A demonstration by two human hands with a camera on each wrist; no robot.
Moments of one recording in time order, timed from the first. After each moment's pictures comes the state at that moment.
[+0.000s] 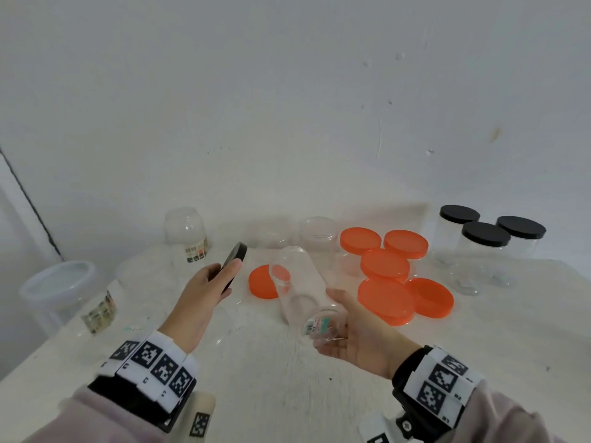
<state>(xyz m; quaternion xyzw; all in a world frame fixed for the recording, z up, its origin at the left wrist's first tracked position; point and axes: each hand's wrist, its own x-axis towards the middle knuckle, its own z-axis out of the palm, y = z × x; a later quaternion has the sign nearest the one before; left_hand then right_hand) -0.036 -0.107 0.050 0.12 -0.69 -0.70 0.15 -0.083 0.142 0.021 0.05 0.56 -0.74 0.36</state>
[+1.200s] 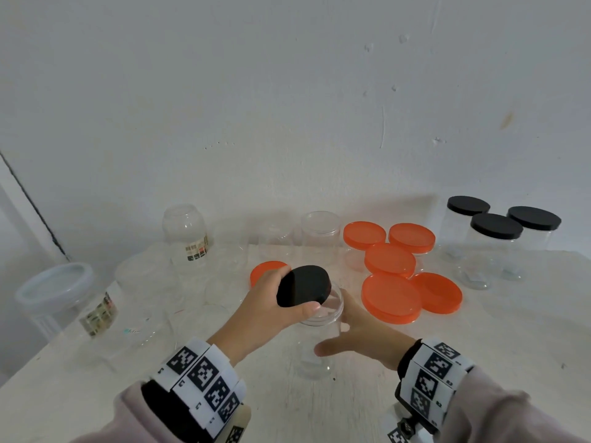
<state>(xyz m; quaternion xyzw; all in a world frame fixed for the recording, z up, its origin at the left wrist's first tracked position) -0.040 -0.038 0.056 -0.01 -0.89 -0.46 0.04 -0.101 0.149 0.005 -0.20 0.79 -0.52 0.26</state>
